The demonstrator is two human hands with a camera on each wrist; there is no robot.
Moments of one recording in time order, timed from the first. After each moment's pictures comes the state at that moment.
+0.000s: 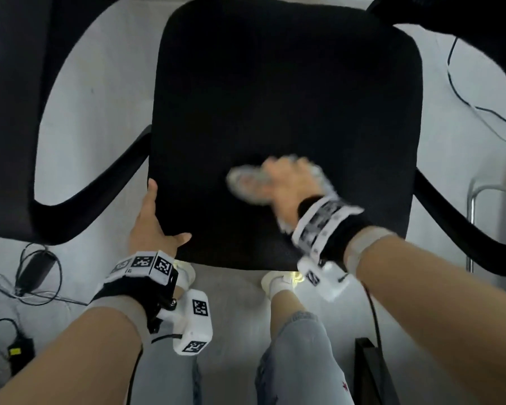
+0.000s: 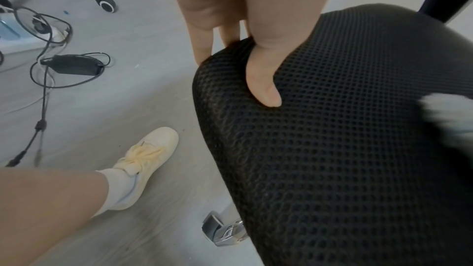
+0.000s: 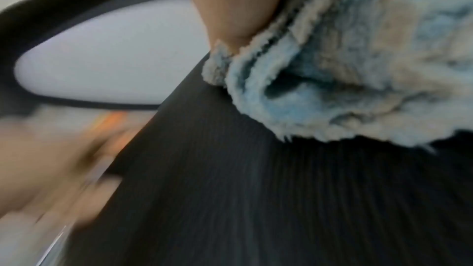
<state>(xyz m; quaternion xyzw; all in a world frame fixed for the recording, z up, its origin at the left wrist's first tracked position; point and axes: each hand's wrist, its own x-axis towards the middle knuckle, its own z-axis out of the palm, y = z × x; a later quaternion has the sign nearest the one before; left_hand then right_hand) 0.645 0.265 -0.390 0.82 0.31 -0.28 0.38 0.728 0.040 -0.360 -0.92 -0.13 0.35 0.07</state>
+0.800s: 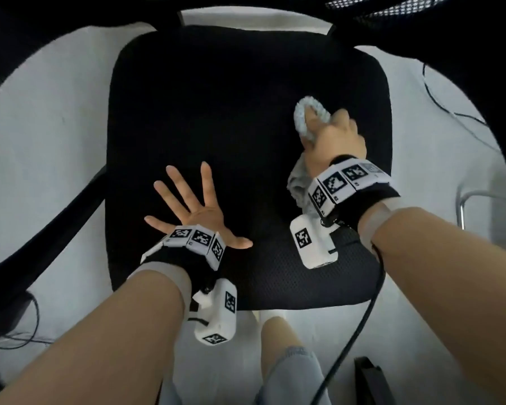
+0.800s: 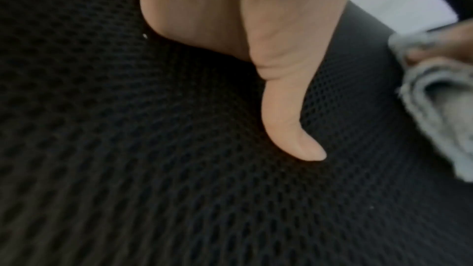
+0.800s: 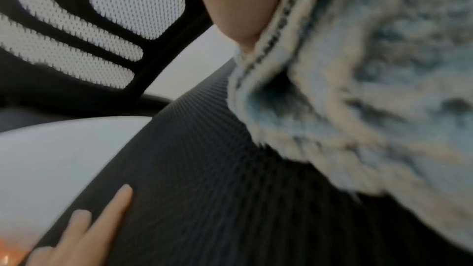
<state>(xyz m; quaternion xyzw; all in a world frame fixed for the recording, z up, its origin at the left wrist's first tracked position) 0.730 0.130 -0.393 0.87 0.16 -0.45 0.11 0.808 -0.047 -0.373 -0.96 0.12 0.22 0.08</state>
